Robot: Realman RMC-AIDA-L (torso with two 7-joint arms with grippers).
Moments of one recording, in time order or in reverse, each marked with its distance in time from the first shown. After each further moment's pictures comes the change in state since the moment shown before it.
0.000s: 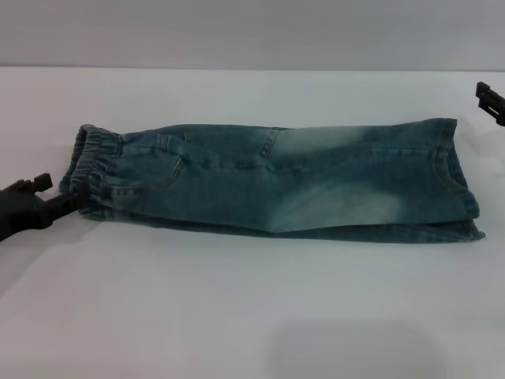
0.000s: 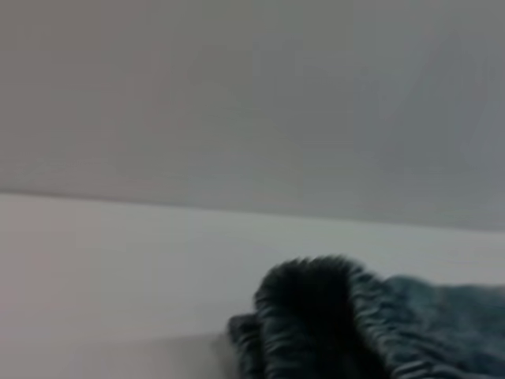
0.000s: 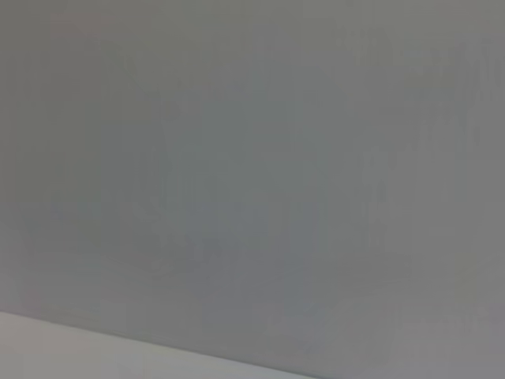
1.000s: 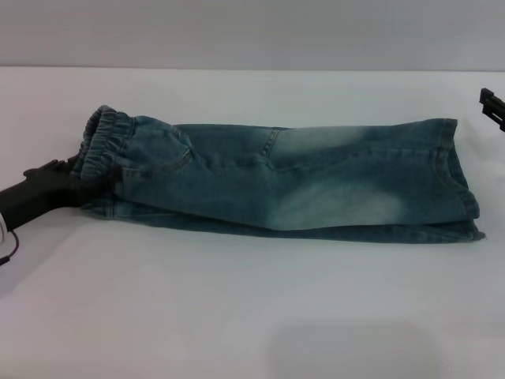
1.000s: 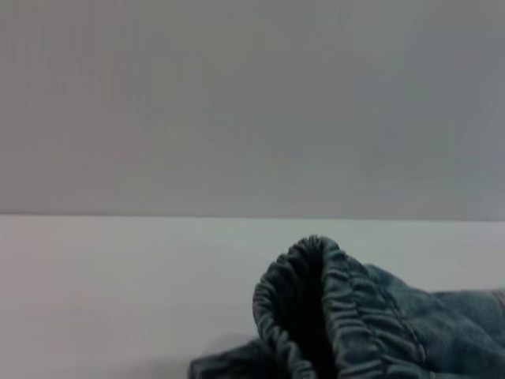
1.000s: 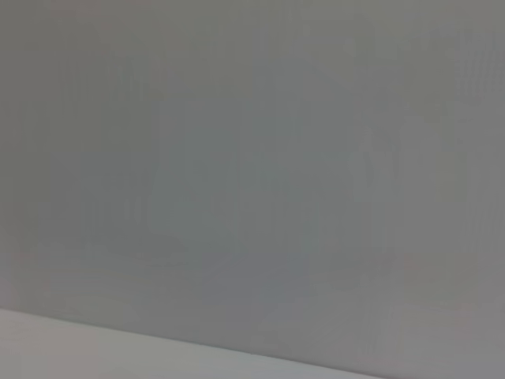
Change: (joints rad) left arm -0.097 -0.005 0.073 -0.061 -0.025 -0.116 0.013; right arm -0.017 0.002 0.001 0.003 0.010 -0.002 -0.003
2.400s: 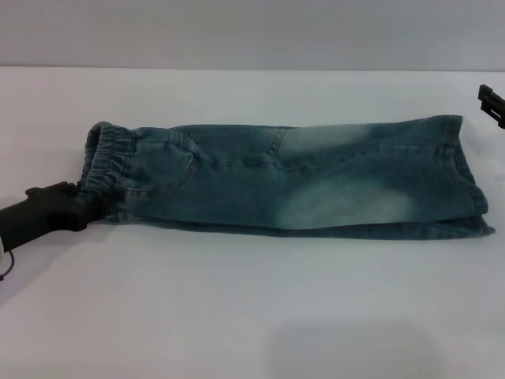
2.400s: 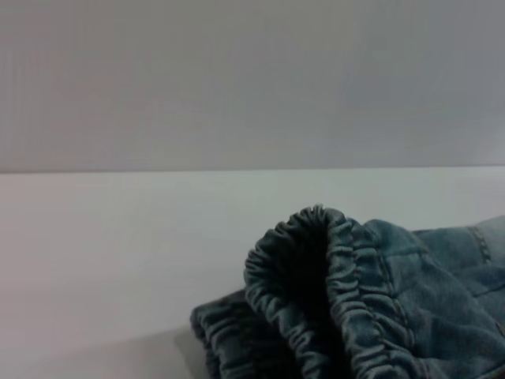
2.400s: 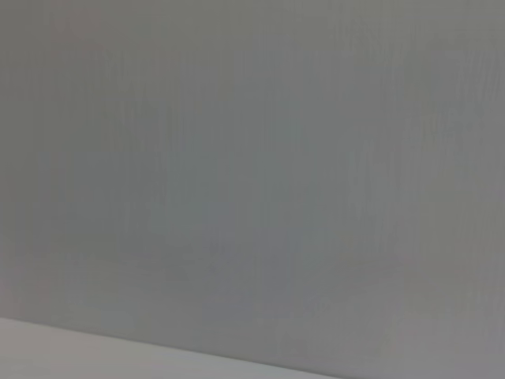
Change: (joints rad) left arm 0.052 0.005 0.108 0.041 -0.001 0.017 -0.012; right arm 0.007 0.001 0.000 0.003 0.010 0.002 0.000
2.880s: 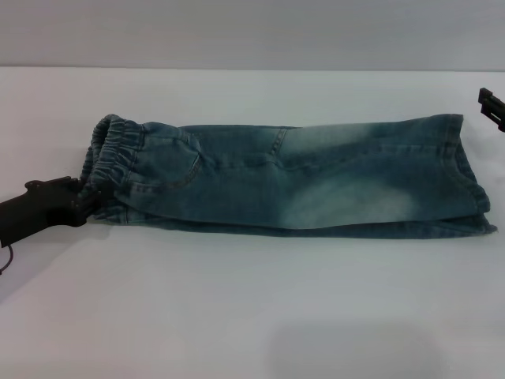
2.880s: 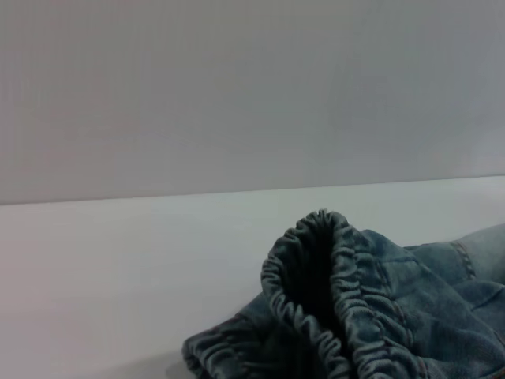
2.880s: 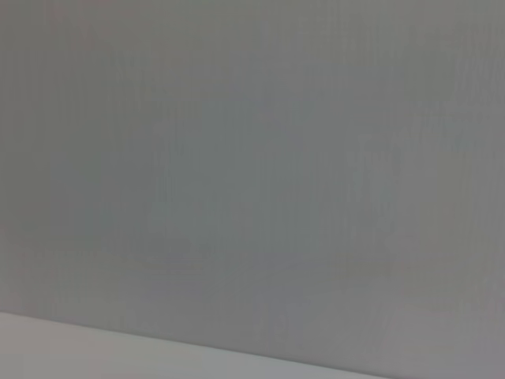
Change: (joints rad) left arm 0.003 -0.001 -0.002 0.029 -0.003 0.036 0.010; right arm -0.006 0.003 0.000 0.000 0.000 0.000 0.000
